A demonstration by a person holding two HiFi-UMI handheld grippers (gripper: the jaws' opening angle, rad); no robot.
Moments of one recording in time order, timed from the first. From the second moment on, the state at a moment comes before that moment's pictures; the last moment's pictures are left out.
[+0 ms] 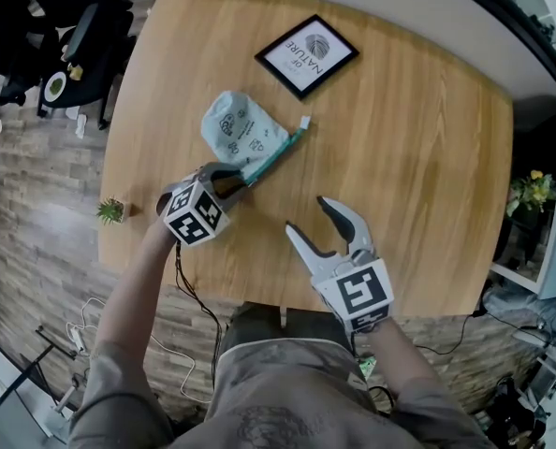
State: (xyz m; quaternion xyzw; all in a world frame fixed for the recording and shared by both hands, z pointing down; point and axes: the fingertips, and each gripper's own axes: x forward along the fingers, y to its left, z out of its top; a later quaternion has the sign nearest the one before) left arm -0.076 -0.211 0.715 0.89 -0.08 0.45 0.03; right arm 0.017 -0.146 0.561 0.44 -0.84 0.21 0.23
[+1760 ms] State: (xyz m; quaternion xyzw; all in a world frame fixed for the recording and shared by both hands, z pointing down) left arm -0.131 -0.112 0.340 0.92 -0.35 0.05 0.18; right arm -0.033 -0.081 0.314 0.35 -0.93 0.04 0.09
